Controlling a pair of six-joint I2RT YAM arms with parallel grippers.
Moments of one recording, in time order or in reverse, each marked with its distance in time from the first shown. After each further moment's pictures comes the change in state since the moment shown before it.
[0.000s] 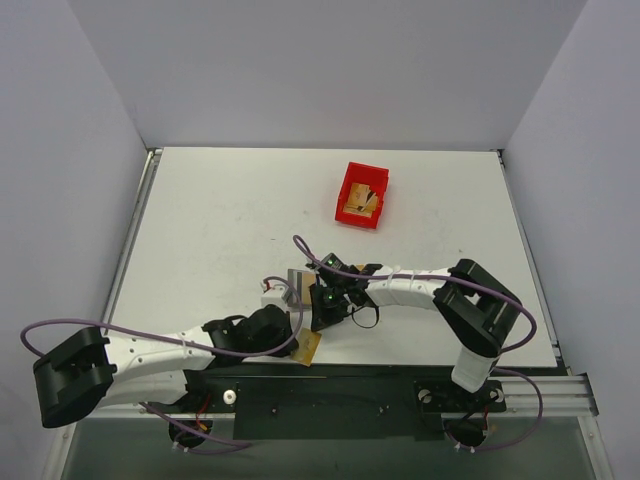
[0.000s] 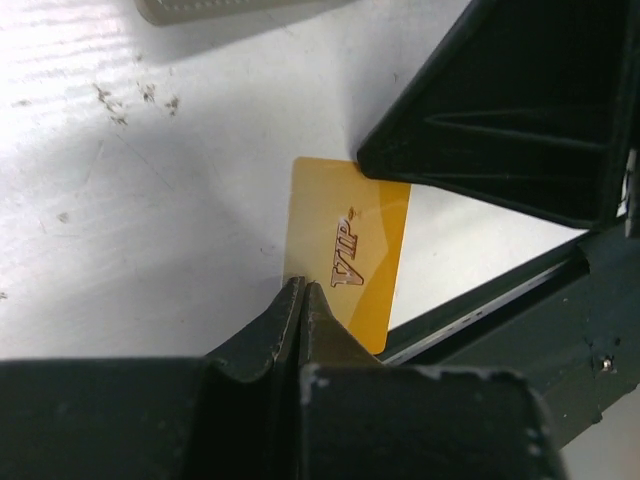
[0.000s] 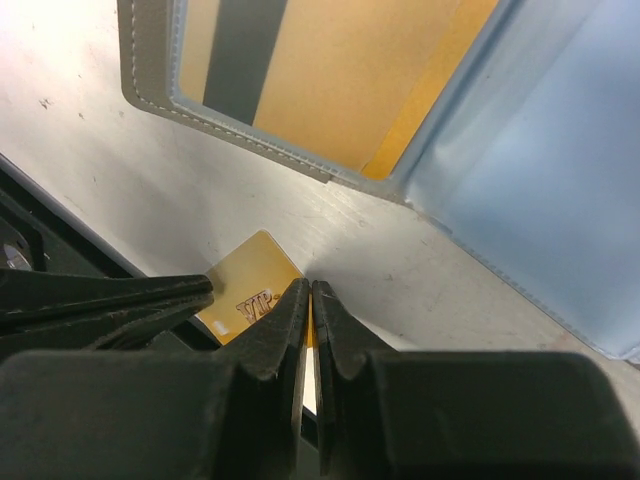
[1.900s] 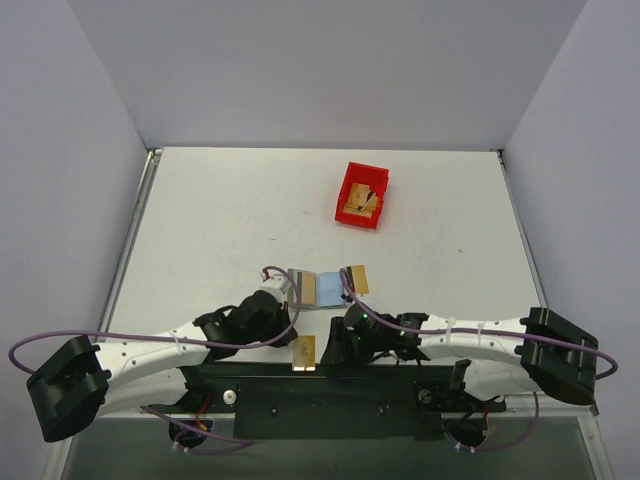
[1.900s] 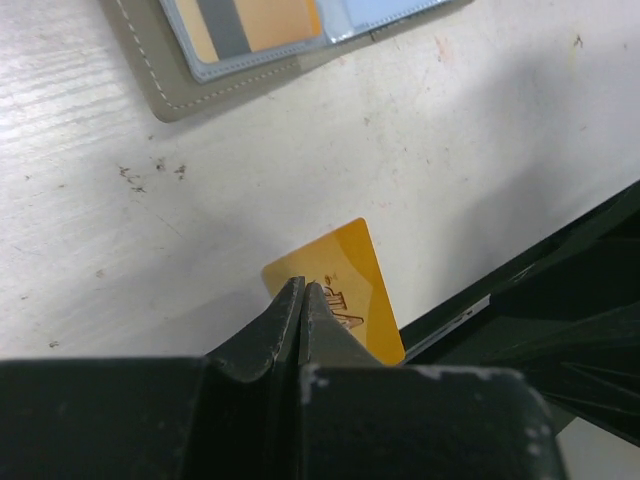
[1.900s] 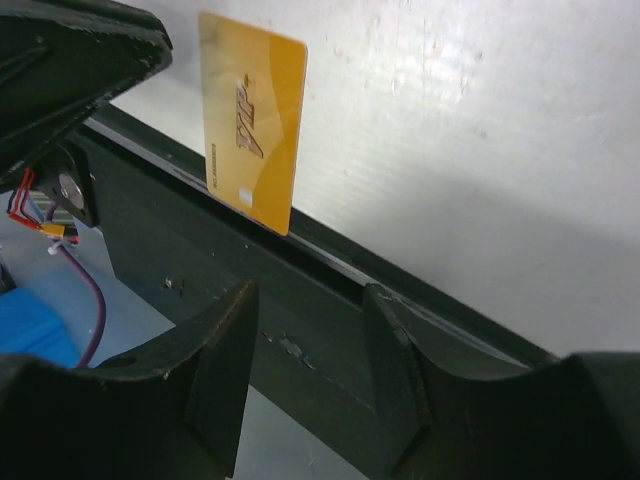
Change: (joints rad) left arm 0.125 -0.047 0.015 0.011 0.118 0.156; right arm 0.212 -0.485 -0.413 0.103 0.187 0.452
